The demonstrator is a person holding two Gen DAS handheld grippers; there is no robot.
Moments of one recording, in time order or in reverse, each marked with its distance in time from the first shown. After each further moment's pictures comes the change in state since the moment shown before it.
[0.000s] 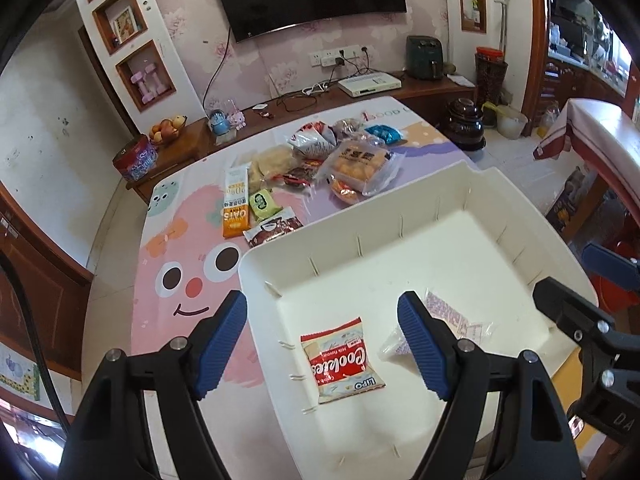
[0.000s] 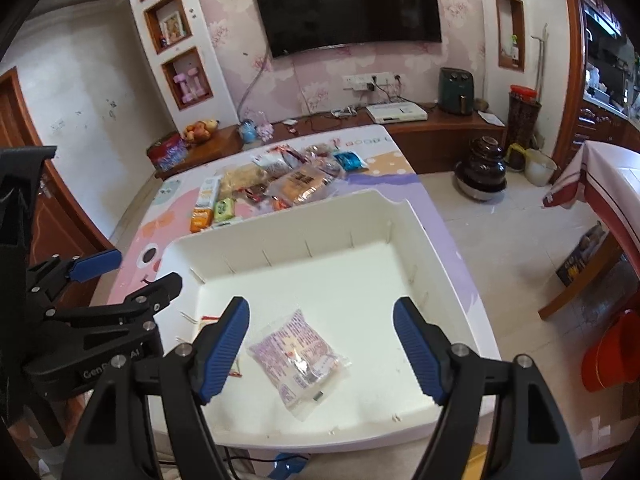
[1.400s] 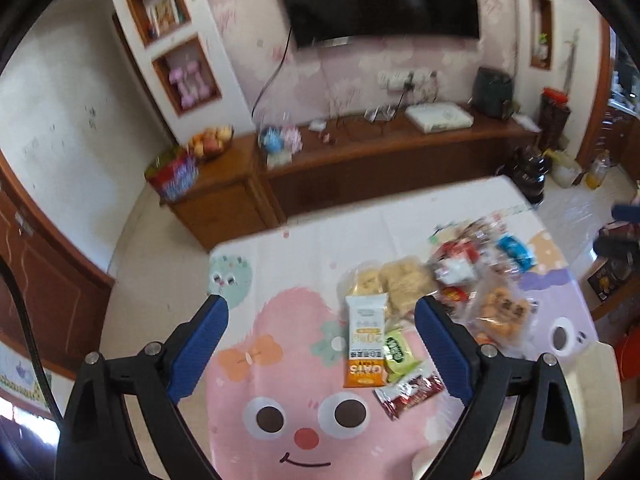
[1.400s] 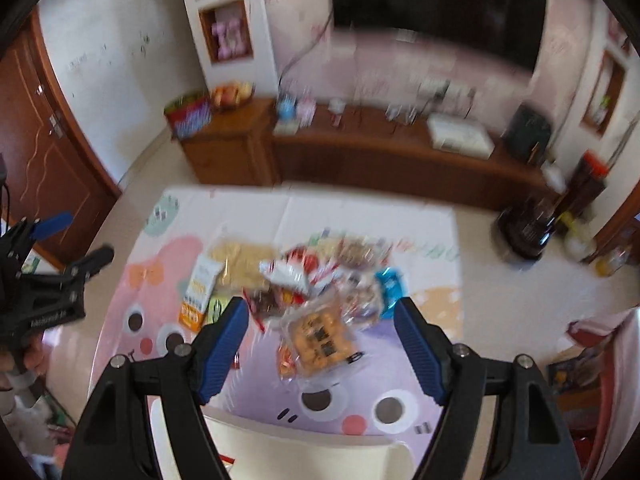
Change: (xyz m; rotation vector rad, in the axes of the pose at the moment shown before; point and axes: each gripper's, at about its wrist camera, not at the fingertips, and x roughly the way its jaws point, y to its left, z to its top) left arm 0.121 0.186 0.194 -0.117 0.031 0.098; right arm 0.173 0.062 0.267 -0.248 0.237 0.055
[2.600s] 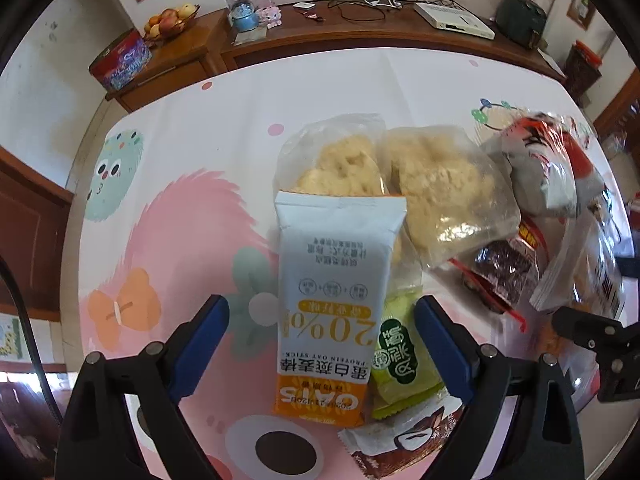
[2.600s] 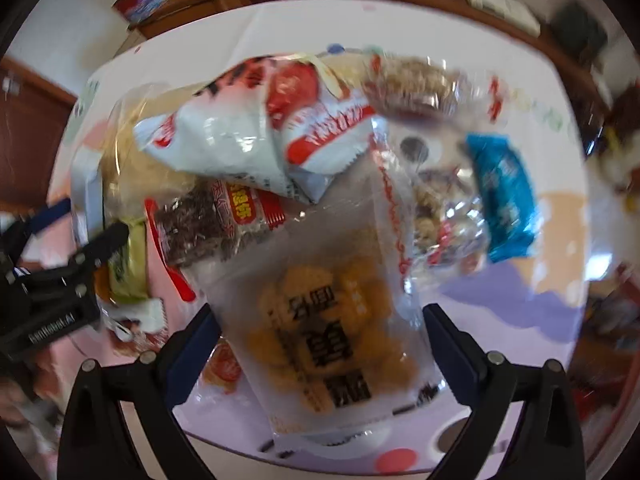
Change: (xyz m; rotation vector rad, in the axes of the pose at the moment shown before) left arm 0.205 -0.042 -0.055 -0.081 0.358 -0.097; right arm 0.224 0.003 -0.038 0.093 0.479 0.043
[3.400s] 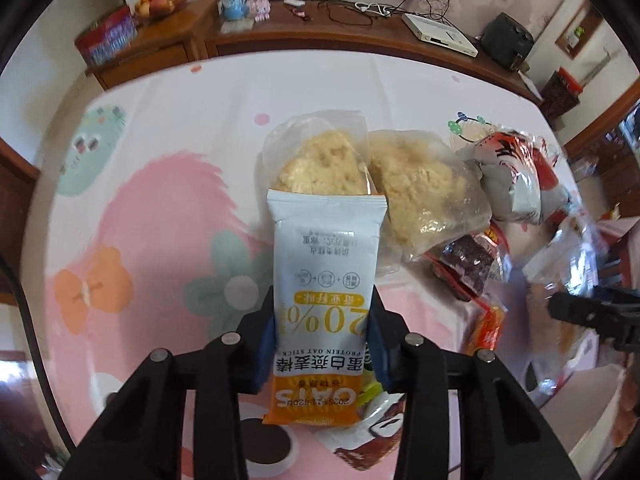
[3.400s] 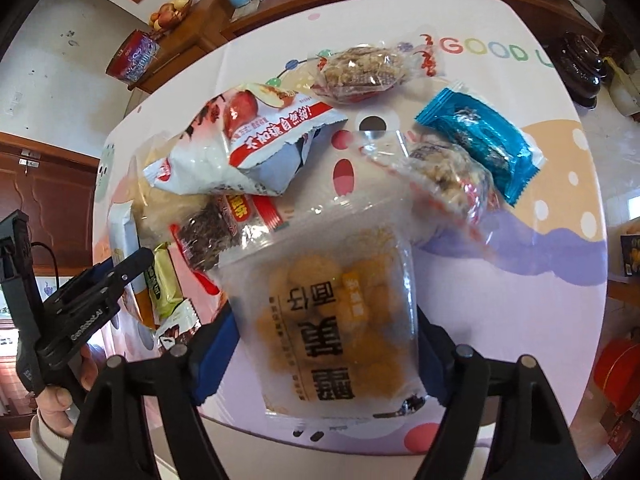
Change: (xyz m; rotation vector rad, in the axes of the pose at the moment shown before) left arm 0.000 0.029 -0.008 -0.043 -0.015 -0.141; right arm -0.029 -0.056 -0.029 0.168 -0.063 0.175
